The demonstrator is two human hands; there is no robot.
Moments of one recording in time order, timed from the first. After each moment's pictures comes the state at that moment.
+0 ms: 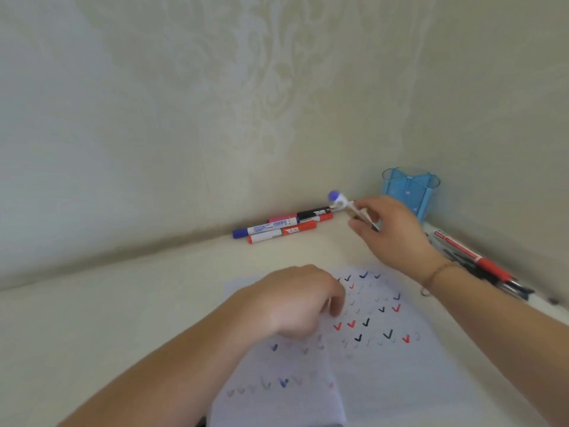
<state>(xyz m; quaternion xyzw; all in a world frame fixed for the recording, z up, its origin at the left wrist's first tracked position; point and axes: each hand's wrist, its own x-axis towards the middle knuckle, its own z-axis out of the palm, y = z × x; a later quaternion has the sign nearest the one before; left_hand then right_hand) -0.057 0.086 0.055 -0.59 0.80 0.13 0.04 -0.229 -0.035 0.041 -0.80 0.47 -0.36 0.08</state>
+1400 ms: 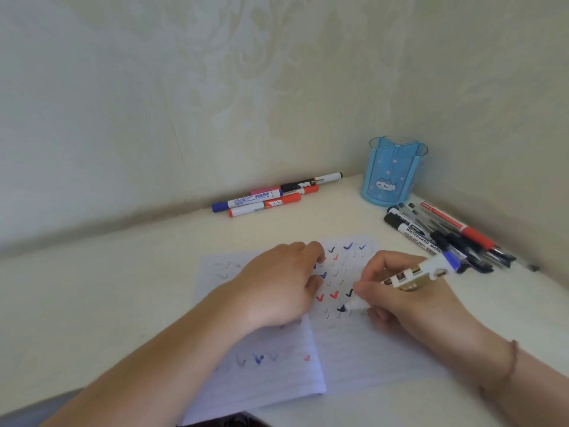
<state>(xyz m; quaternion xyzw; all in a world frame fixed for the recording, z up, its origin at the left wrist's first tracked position) -0.060 0.087 0.013 -0.59 0.79 0.08 -0.13 -0.258 0.093 0.027 -0.64 0.44 -0.38 0.51</state>
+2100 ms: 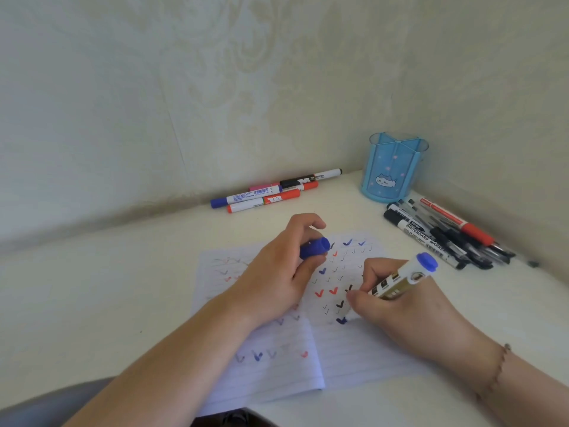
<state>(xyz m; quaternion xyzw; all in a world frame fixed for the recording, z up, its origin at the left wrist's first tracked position) -0.059 0.088 -0.001 -0.52 0.74 0.20 -0.37 -0.253 0.096 0.018 -0.72 0.46 -0.34 0.39</state>
